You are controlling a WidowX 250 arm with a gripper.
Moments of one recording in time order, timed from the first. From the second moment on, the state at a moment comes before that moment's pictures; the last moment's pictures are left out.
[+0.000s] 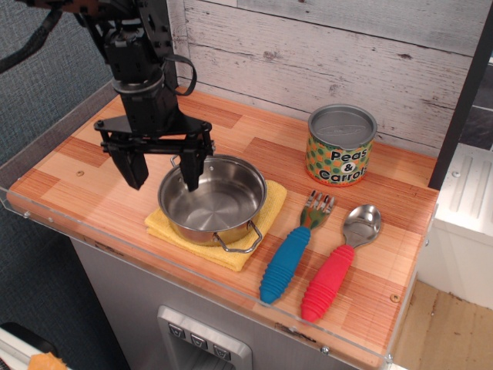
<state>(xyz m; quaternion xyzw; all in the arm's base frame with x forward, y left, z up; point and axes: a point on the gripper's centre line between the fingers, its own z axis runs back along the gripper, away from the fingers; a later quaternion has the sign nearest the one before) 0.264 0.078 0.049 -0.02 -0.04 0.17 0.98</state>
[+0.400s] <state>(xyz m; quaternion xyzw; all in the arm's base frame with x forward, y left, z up) 0.267 0.079 0.071 0.03 -0.03 0.17 0.98</state>
